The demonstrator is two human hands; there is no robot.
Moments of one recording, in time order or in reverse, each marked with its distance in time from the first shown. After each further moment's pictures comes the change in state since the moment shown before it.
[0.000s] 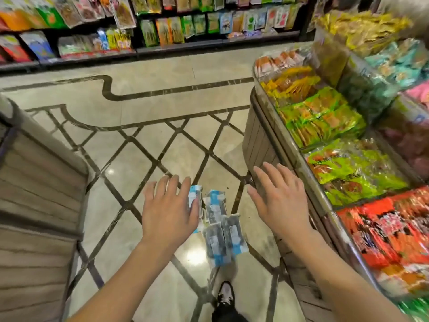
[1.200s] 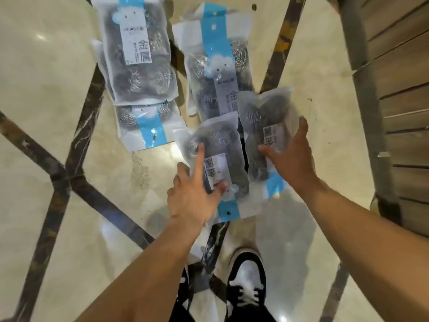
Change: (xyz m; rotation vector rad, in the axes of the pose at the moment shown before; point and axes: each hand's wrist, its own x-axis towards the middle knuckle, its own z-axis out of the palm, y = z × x) left_hand -0.091 0.016 0.856 -0.410 -0.814 -0.318; right_hand -0.168 0.134 0.822 0.417 -0.603 0.807
